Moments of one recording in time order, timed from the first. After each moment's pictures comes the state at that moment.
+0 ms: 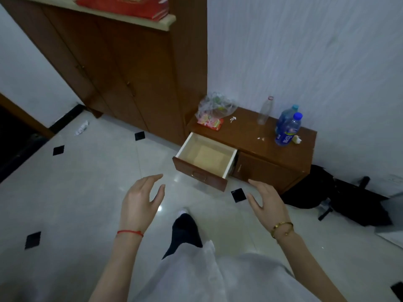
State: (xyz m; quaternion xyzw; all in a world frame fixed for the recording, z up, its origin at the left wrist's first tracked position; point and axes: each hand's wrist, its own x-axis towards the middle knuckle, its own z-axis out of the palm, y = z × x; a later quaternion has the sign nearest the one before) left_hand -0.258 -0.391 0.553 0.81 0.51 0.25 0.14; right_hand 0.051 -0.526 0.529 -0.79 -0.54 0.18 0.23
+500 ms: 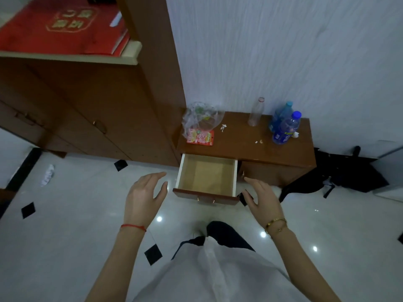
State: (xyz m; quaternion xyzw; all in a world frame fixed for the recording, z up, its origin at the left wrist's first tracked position) left_hand -0.213 -0.120 0.553 0.90 0.34 0.22 0.16; right_hand 0.029 -0.337 0.520 -0.85 -0.41 0.17 0.29
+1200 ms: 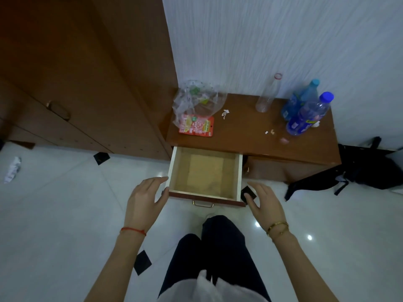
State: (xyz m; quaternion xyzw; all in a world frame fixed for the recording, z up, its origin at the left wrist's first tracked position) left_hand -0.169 -0.058 0.362 0.90 0.34 0.17 0.22; right_hand 0.074 -0.286 0.331 -0.87 -0.39 0.17 0.26
